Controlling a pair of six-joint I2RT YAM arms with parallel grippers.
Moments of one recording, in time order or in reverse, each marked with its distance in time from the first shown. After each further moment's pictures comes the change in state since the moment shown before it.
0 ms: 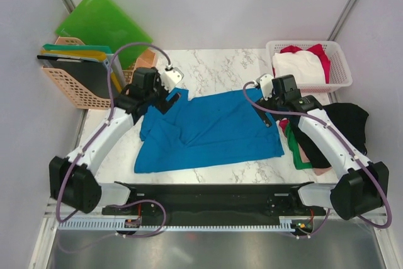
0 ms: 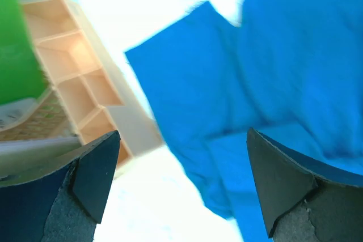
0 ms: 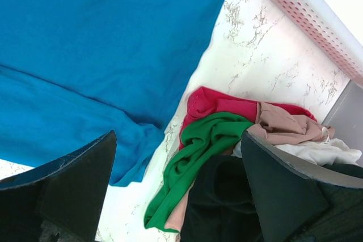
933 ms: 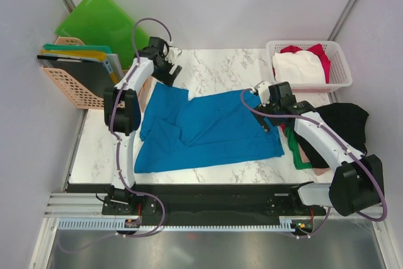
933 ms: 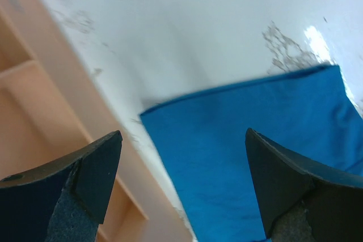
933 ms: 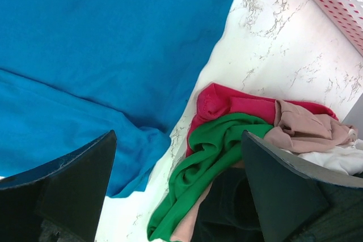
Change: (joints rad) left arm 0.187 1.052 1.039 -0.336 0.030 -0.092; right arm 0.000 0.022 -0.126 0.108 0.019 0.003
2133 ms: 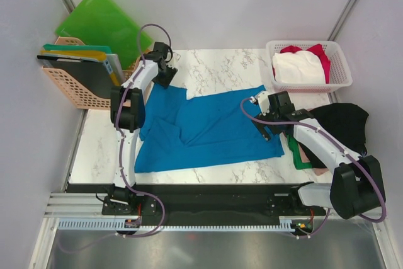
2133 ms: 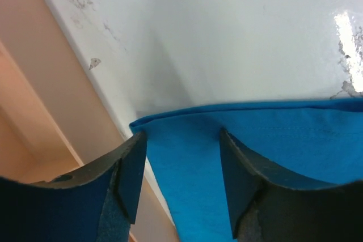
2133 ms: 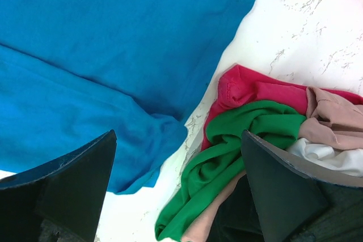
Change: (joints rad) left arm -0.005 0.126 0.046 -0.016 -0.151 -0.069; right arm 0.000 -0.021 -0.130 0.051 -0.008 -0.001
